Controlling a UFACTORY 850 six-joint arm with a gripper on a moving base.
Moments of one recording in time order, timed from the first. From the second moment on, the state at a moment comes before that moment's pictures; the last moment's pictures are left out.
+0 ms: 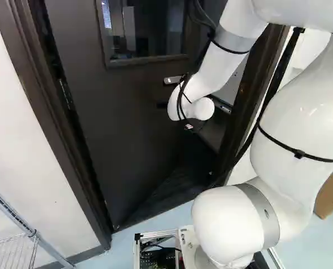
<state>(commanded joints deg) 2.8 -1.7 -31.1 -8.8 42.3 0.0</state>
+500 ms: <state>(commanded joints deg) 6.1 -7.9 -37.6 -8.8 42.3 0.0</state>
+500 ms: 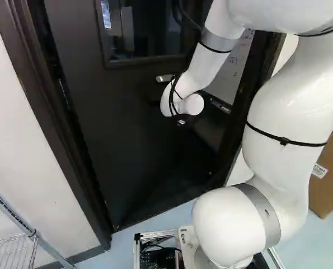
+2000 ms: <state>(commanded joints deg) 16.0 -24.0 -56.5 -8.8 42.3 0.0</state>
